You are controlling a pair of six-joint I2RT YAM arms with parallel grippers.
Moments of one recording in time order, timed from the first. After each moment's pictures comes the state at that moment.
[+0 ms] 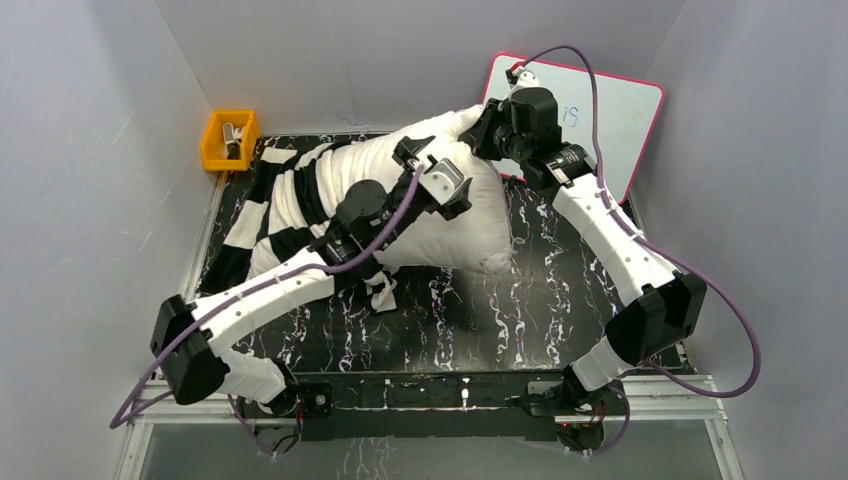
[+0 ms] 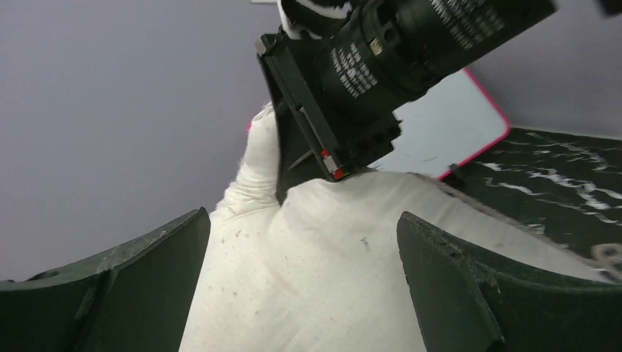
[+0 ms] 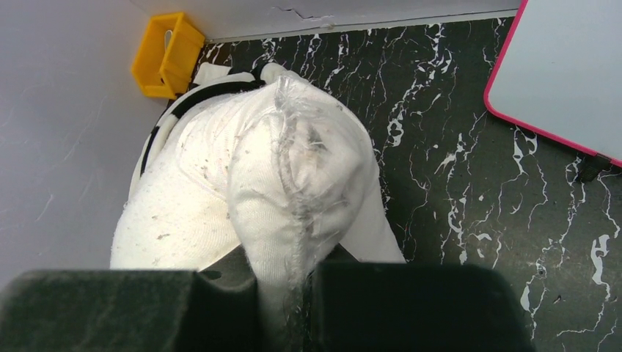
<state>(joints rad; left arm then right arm) -0.91 1.38 1.12 0.47 -0.14 0.55 0.49 1.55 1.62 -0.42 -0.06 0.53</state>
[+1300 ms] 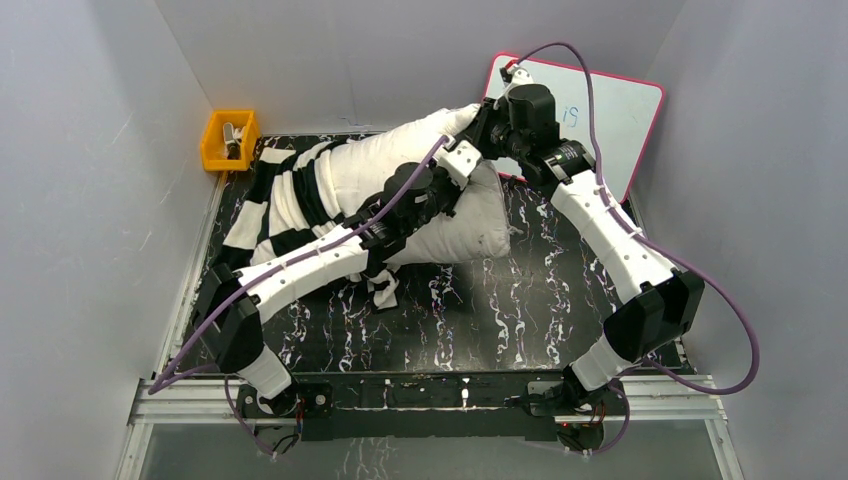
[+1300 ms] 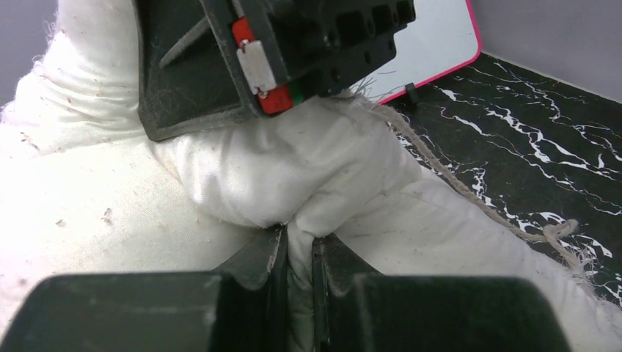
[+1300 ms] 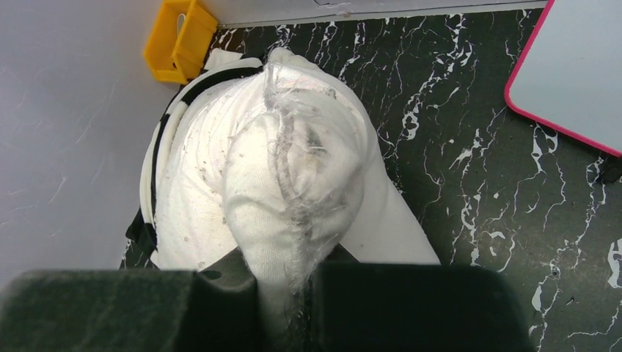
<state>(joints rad) -0.88 1.60 1.33 0.13 -0.18 0.20 0.50 1.56 1.67 -0.45 -0.11 0.53</state>
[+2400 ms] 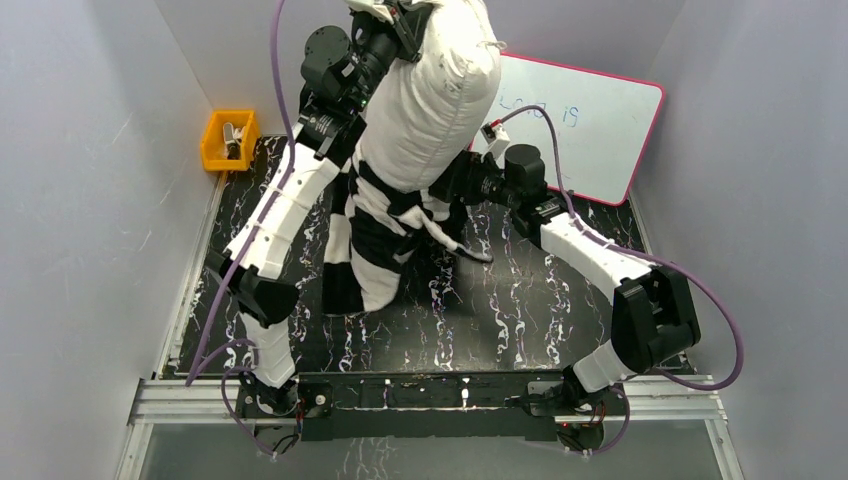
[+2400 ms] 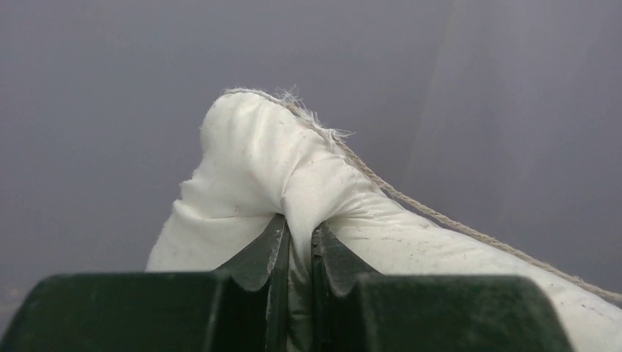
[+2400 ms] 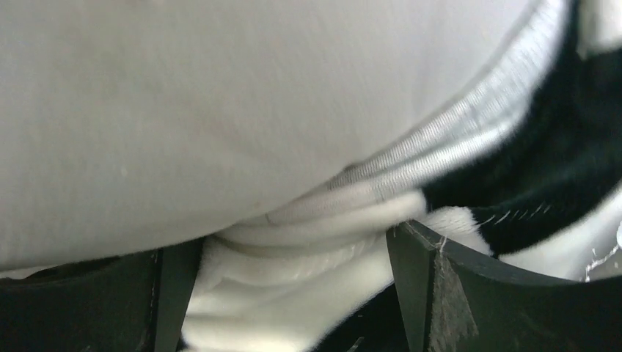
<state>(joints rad) -0.58 1.85 2.26 0.00 0.00 -0.12 0.48 1.51 1.09 0.16 -0.44 0.63</state>
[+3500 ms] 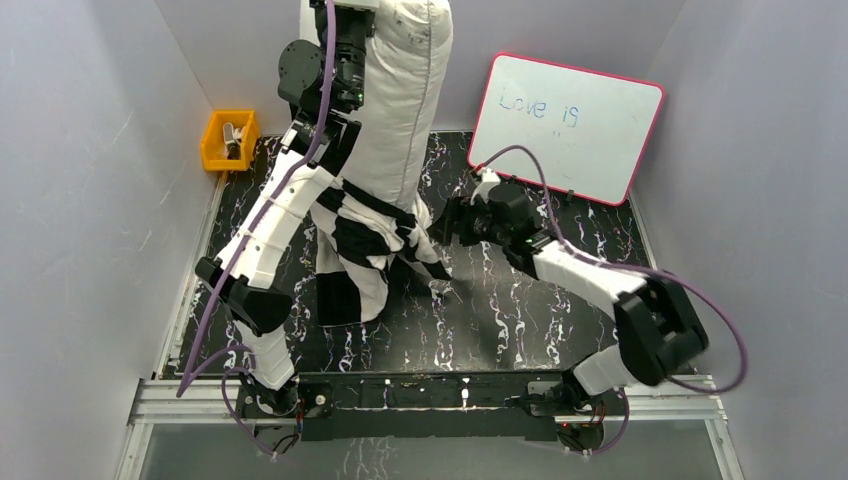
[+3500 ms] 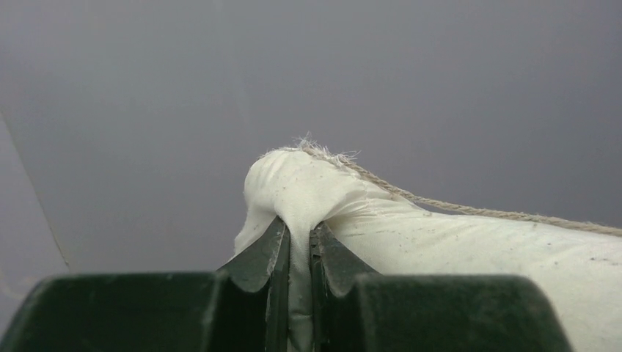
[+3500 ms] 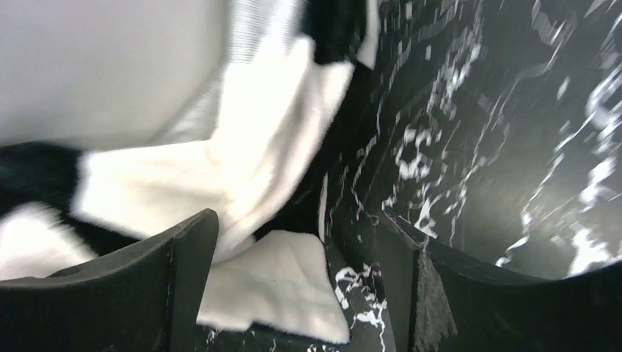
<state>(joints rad) -0.59 1.82 2.25 0.28 -0.42 0.59 0.60 1.50 0.86 0.17 -0.31 0.53</state>
